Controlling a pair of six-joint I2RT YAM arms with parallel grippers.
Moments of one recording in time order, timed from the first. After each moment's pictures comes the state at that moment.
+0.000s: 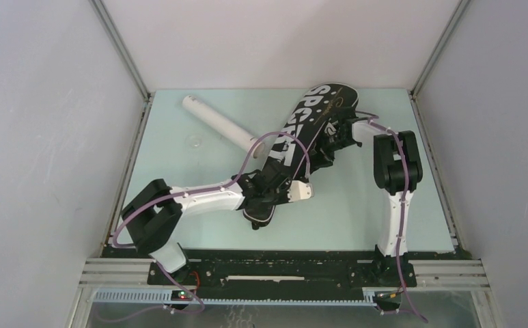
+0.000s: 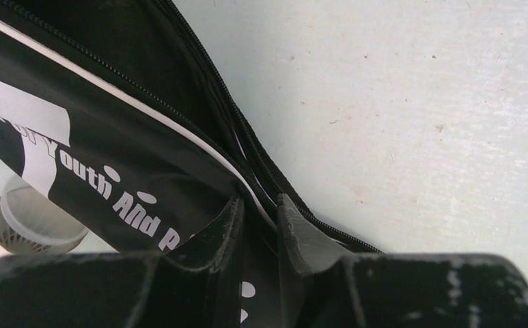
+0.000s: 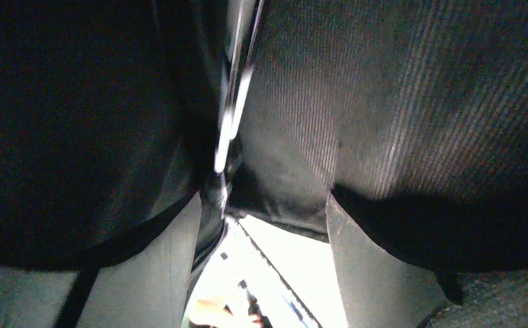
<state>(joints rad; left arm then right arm) -0.95 1.61 0.96 -0.22 0.02 0.57 0.16 2.18 1.51 -0.58 -0.87 0.42</state>
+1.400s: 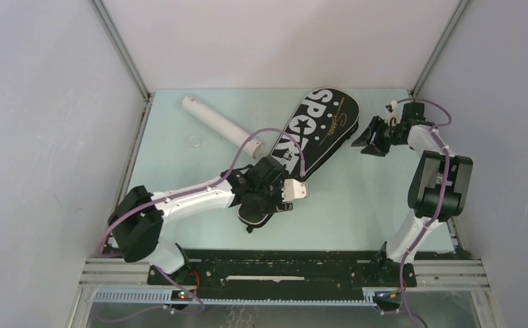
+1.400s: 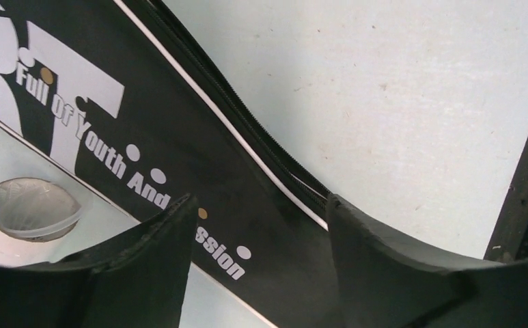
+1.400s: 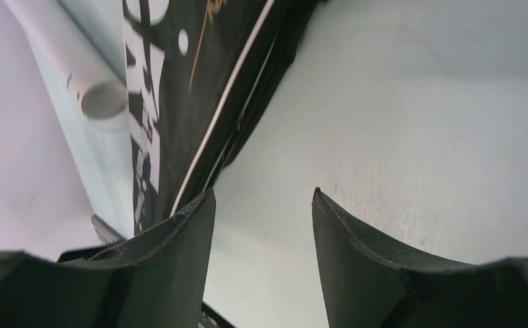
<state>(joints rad) -0.94 1.51 0.99 -0.40 0.11 0.59 -0.23 1.81 1.29 -0.59 -0.71 0.23</state>
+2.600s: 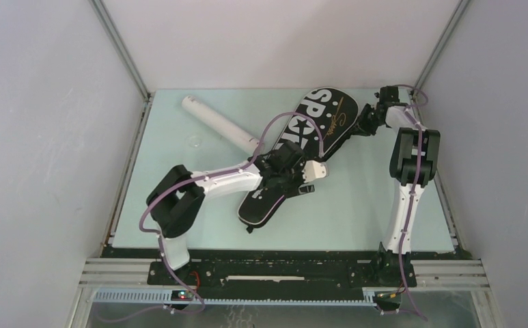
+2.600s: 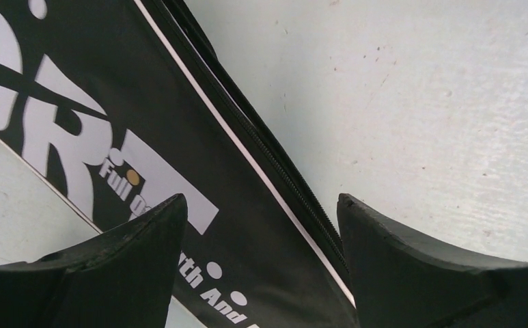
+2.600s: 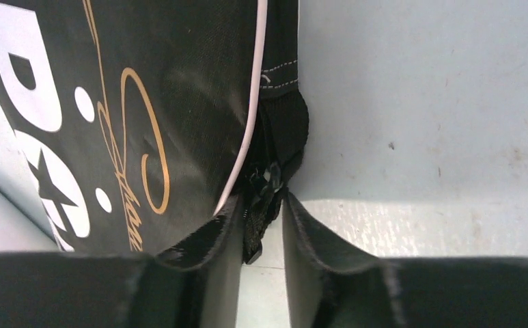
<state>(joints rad) -0.91 1.81 1.26 -0.25 0.10 0.55 -0.12 2.31 1.83 -0.53 -0.37 0.41</state>
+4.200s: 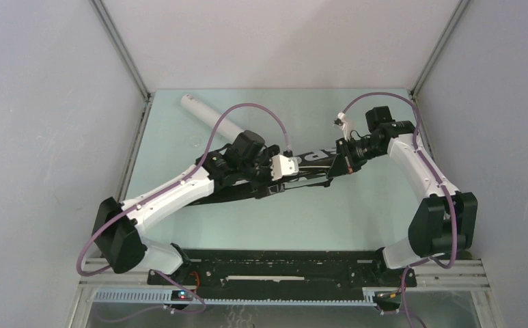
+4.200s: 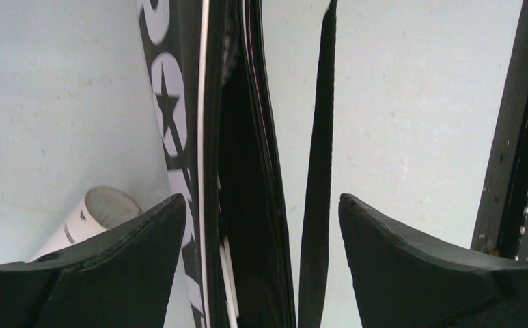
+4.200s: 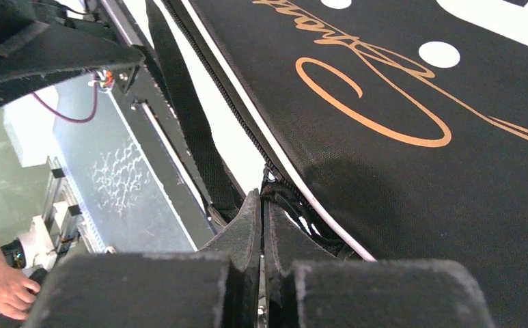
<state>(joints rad) -0.79 1.38 1.14 -0.56 0.29 0.64 0.12 1.49 1.27 -1.04 -0.85 -0.32</state>
